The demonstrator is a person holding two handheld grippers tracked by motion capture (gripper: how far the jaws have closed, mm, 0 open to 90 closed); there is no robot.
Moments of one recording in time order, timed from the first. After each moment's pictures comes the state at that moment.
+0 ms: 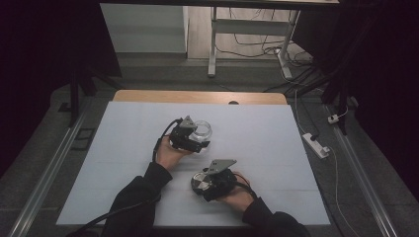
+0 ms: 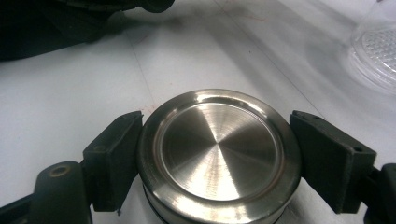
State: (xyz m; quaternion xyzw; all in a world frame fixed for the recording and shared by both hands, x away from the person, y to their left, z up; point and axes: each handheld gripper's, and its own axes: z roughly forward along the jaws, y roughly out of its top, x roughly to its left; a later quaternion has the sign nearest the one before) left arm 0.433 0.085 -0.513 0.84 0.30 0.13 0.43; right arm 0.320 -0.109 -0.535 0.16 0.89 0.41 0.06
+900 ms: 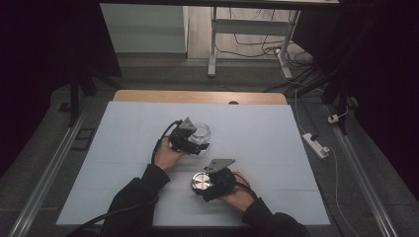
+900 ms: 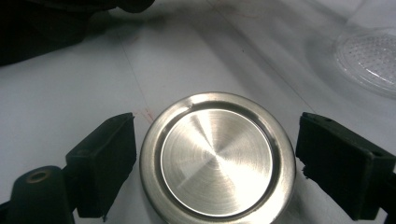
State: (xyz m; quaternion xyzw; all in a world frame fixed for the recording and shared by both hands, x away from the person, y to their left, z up) left arm 0.431 0.087 -0.517 0.85 0.30 0.12 0.43; right arm 0.320 -0.105 -0.533 0.18 0.89 0.41 0.07
